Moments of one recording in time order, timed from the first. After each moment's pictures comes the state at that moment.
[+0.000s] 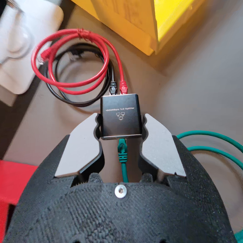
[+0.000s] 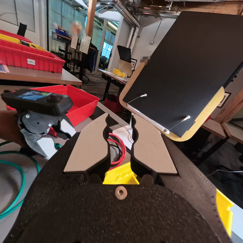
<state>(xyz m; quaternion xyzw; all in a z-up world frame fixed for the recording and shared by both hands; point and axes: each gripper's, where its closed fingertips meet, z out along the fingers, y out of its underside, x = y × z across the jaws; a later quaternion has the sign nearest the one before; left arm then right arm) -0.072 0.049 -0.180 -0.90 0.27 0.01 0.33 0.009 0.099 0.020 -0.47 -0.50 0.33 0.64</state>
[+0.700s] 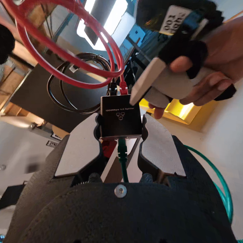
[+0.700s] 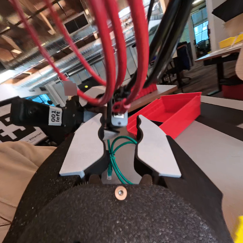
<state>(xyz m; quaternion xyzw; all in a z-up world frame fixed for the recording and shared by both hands) -0.027 0.012 0.019 -0.63 0.36 0.27 0.63 -0.022 0.009 0.015 -0.47 -0.44 0.71 0.28</state>
